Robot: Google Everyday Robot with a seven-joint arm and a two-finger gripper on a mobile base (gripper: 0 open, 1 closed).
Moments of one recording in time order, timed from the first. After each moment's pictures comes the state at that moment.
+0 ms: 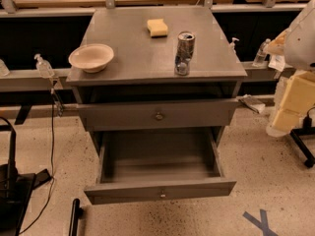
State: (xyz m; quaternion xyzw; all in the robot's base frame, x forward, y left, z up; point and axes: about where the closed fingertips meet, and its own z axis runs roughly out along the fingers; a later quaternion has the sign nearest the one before) arm 0.438 -0.216 0.978 -0.60 0.78 -0.04 0.16
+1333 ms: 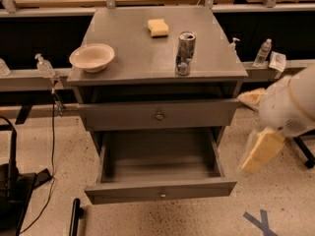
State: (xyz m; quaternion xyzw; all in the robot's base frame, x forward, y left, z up) arm 0.432 -0.192 0.865 -0.60 0.76 0.07 0.23
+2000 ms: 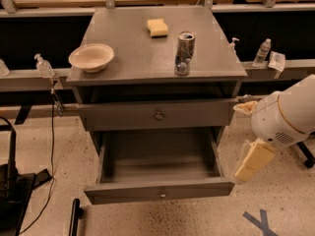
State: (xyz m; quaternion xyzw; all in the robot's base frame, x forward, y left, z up) arm 0.432 -0.190 0.832 -0.59 0.77 0.08 0.23
